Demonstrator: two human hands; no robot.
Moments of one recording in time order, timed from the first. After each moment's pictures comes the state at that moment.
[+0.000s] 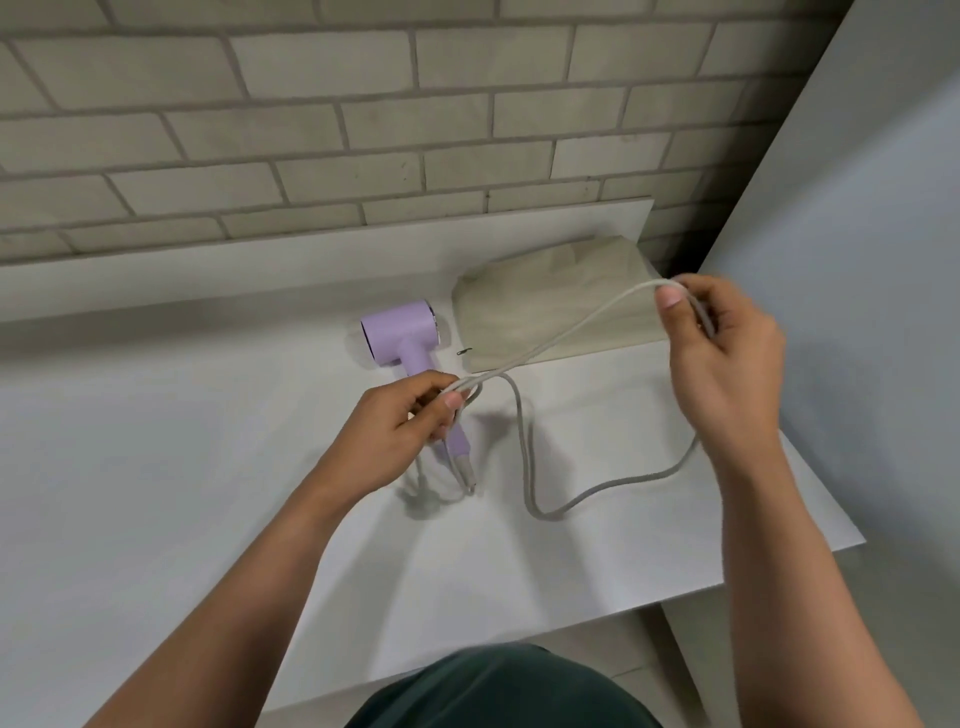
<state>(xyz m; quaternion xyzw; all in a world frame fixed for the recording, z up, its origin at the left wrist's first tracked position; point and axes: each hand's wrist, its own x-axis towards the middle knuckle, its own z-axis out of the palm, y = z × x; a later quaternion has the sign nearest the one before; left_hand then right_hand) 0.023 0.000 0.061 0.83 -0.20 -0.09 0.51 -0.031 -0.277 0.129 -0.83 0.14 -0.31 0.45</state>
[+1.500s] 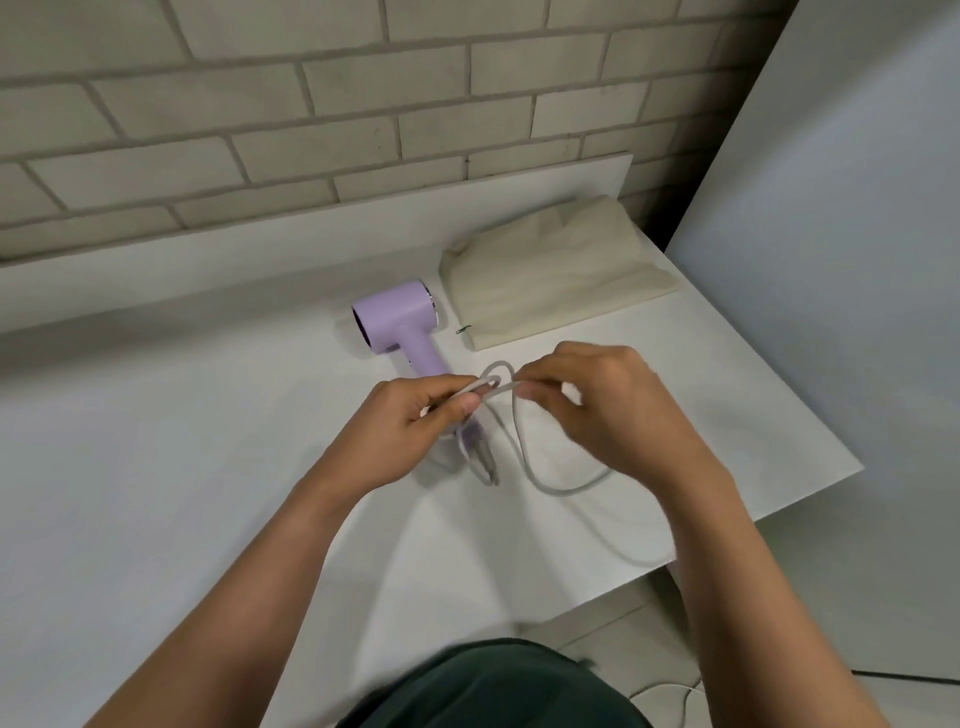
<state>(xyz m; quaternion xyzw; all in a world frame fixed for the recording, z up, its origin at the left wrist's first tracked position) 0.047 0.033 0.048 0.82 -0.27 -0.16 0.47 -0.031 -0.194 0.081 -0.96 -0.05 -0.16 0.24</state>
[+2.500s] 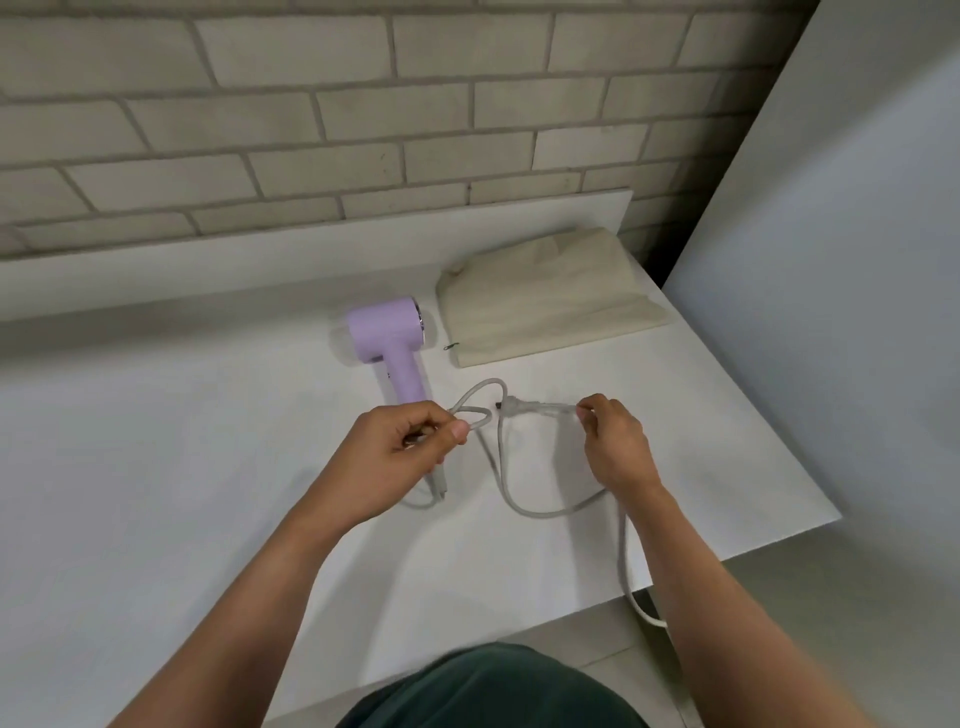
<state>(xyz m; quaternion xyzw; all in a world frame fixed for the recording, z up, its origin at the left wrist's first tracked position) 0.006 0.006 0.054 0.81 -0.17 -0.16 0.53 -0.010 -0.289 -0.052 -0.93 0.20 -0.06 0.29</state>
